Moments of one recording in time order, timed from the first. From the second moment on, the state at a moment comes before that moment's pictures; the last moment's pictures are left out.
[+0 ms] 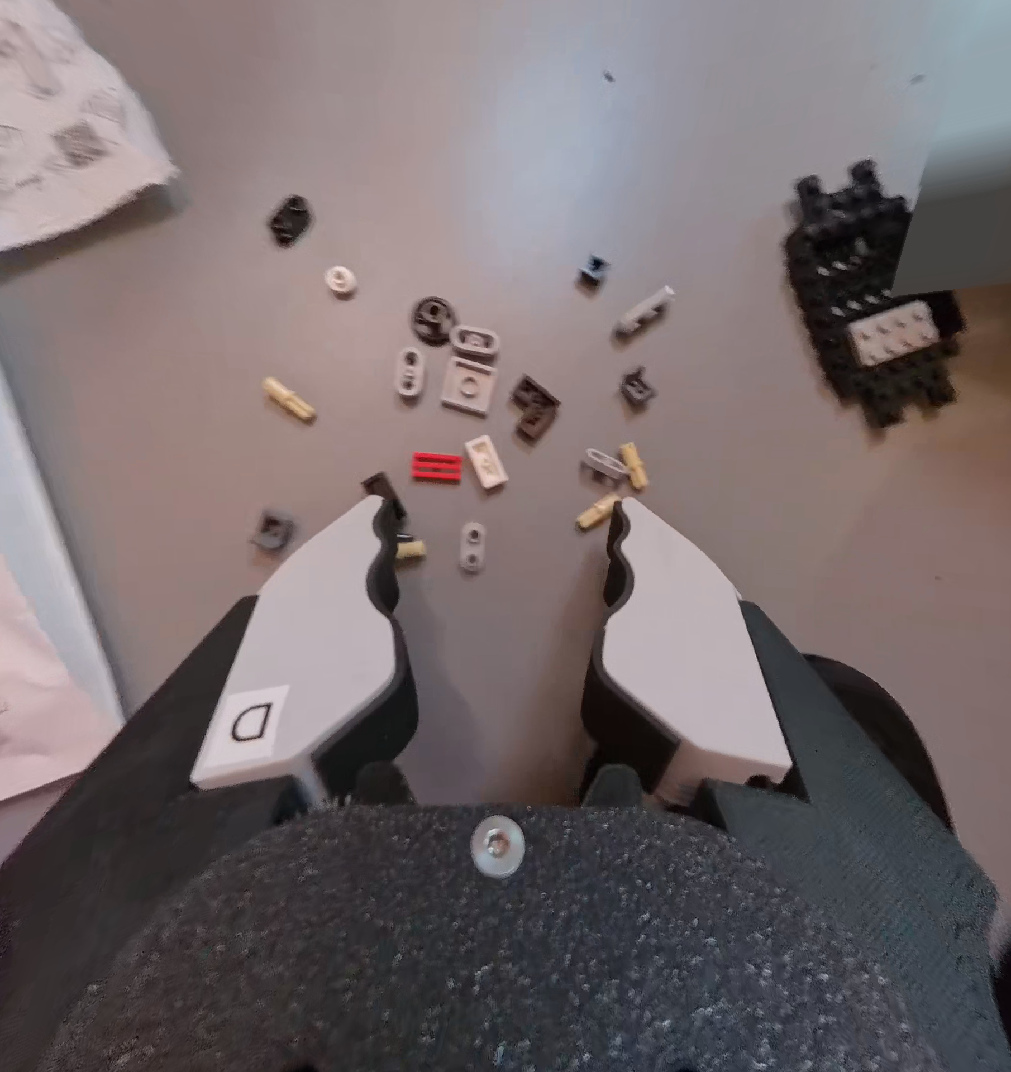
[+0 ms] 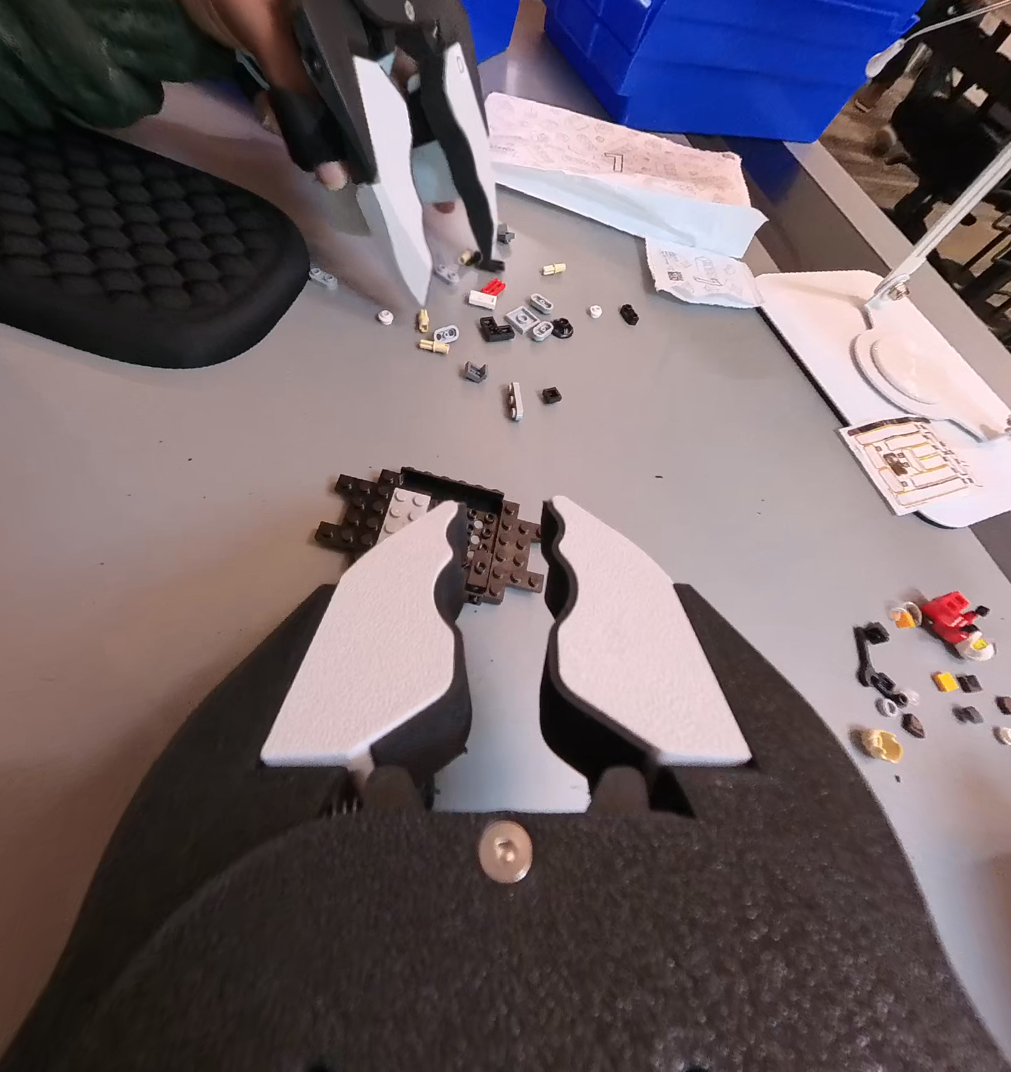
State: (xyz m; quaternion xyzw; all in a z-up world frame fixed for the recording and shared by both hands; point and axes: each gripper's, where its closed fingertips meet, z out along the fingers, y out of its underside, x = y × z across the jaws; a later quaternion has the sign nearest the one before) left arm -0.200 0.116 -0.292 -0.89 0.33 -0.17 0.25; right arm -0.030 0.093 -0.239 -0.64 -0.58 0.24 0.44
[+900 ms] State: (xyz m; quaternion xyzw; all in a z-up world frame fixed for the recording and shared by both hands) left arm -0.085 0.084 -0.269 -0.76 0.49 -0.23 0.36; right arm -0.028 0.103 -0.297 -0.77 -0.55 0.20 0.28
